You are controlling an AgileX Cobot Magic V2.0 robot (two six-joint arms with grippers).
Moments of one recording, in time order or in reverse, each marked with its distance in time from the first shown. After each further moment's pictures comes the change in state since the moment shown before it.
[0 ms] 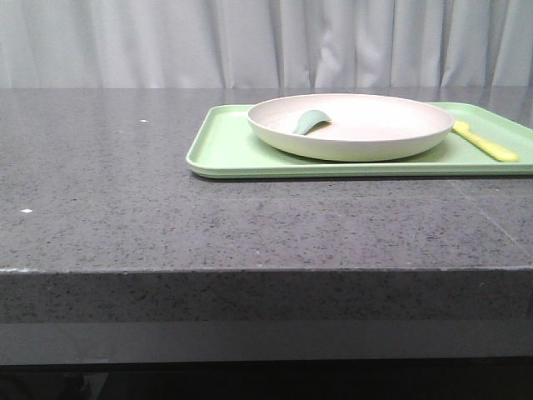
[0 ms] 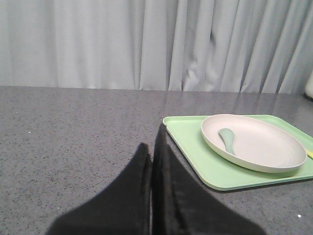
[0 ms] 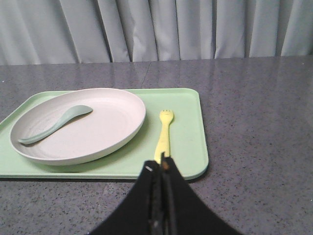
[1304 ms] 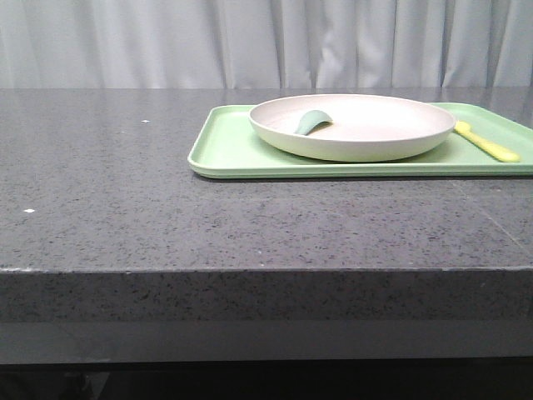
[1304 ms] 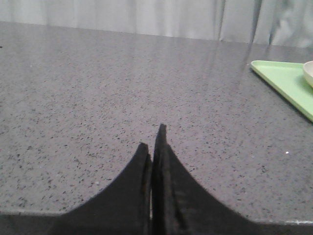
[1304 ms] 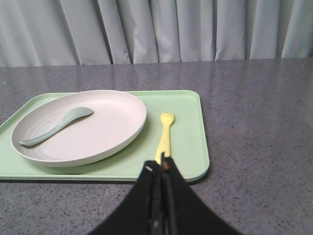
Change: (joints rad) left arm 0.266 -0.207 0.414 0.046 -0.104 0.000; right arm 0.000 -0.002 0.000 0.000 -0.005 0.000
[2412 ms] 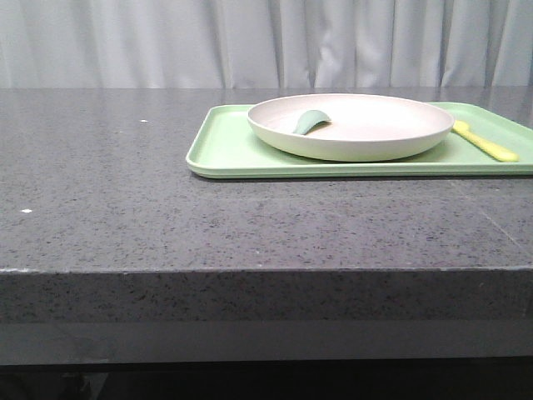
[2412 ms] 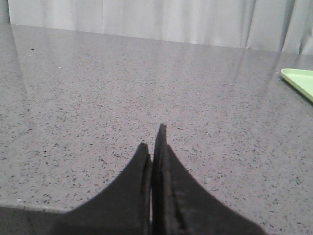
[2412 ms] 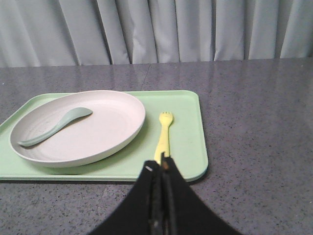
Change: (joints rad) left arm 0.066 0.000 0.037 0.000 -0.071 0.000; right arm 0.000 0.000 0.000 0.000 -0.001 0.000
